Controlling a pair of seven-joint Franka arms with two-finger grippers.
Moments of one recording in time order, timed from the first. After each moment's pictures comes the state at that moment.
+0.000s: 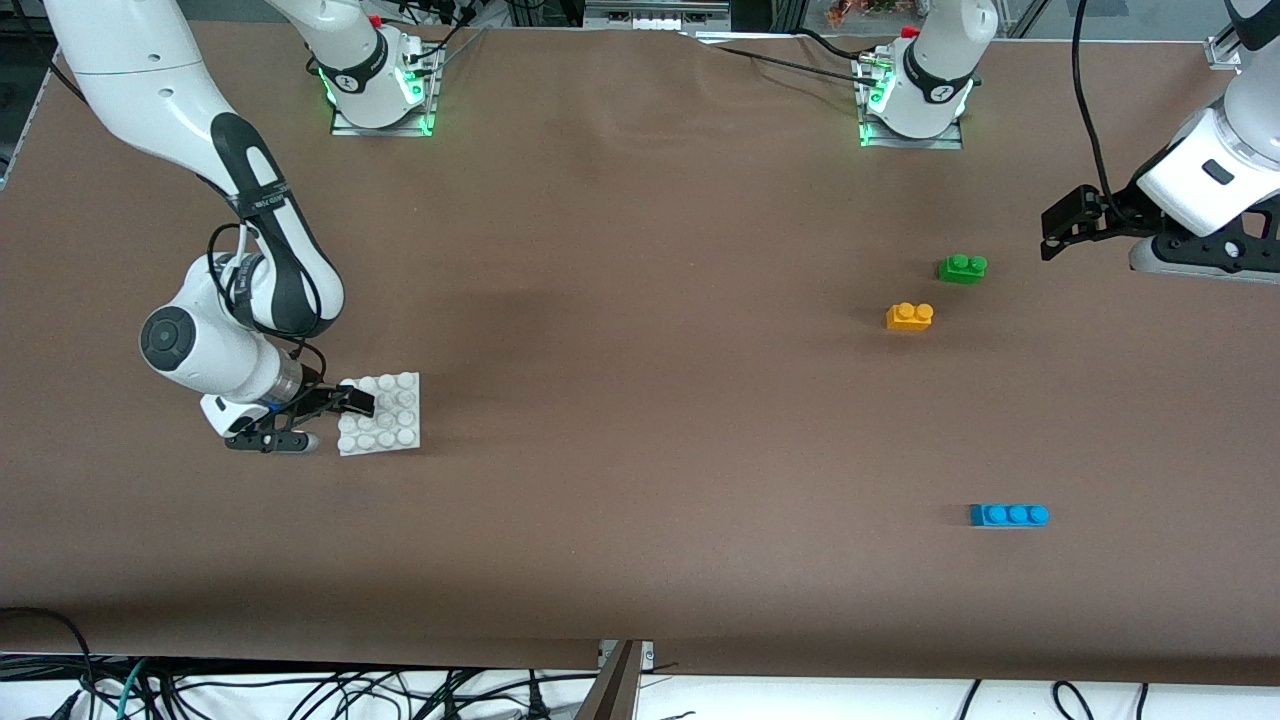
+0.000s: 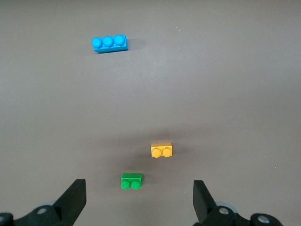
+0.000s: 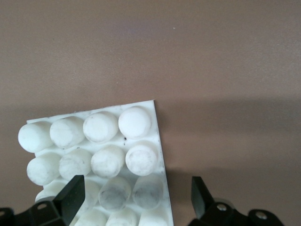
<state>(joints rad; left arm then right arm) -0.01 -0.02 -0.06 -1.67 0.00 1.63 0.01 0.06 0.58 -0.01 -1.88 0.18 2.48 -0.05</state>
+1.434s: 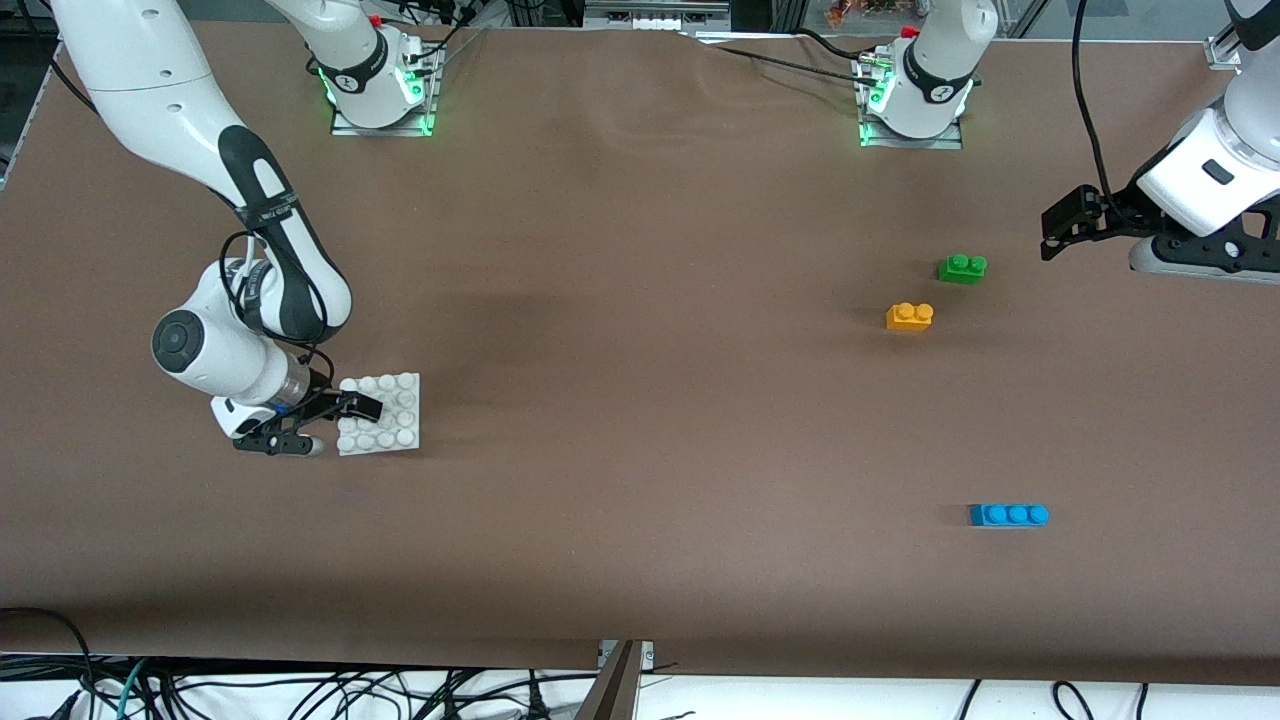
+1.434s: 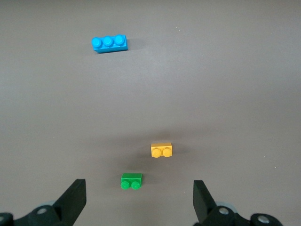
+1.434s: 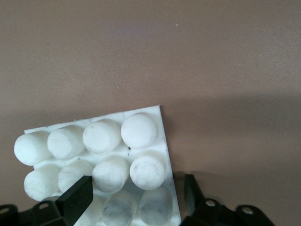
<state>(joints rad) -0.01 -0.02 -0.06 -1.67 0.00 1.63 0.01 0.06 0.62 0.00 -1.88 0.23 2.53 -0.05</state>
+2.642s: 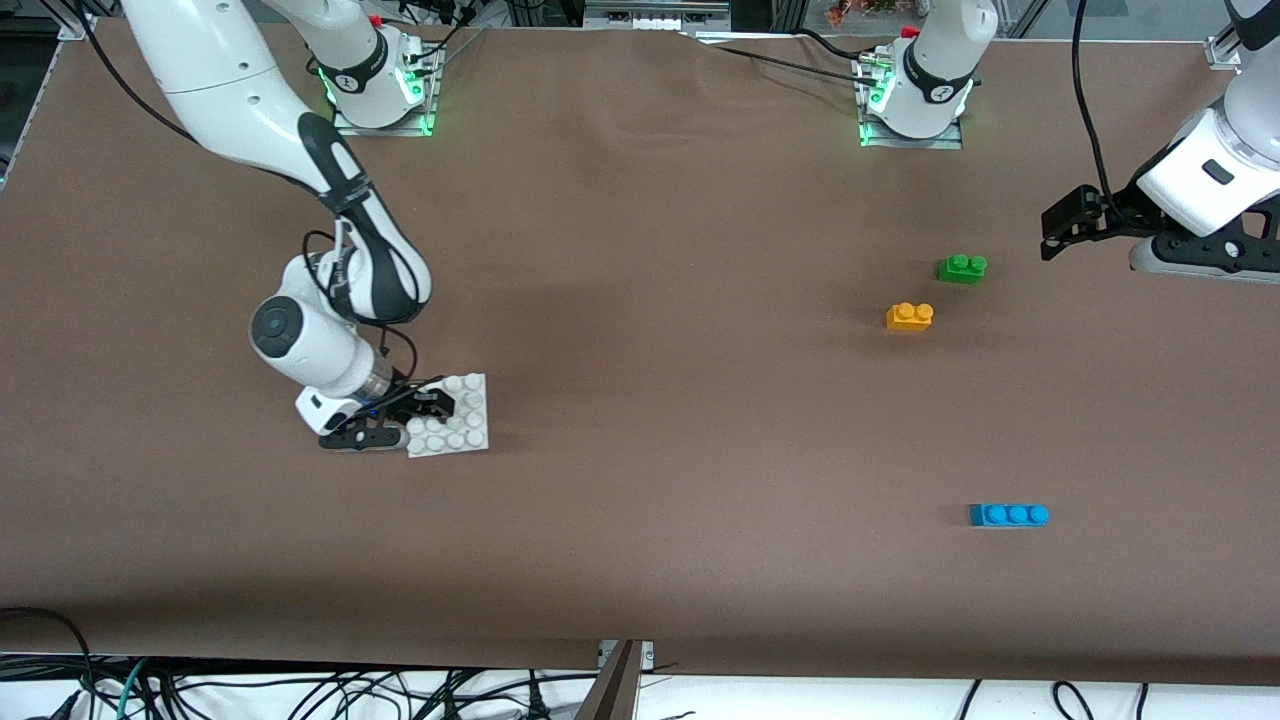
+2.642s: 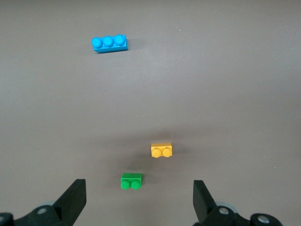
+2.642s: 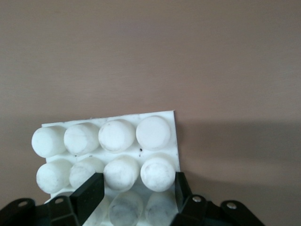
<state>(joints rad) -0.01 -0.02 -0.06 -1.67 0.00 1.63 0.01 0.26 0.64 0.03 -1.88 0.24 2.65 0.08</state>
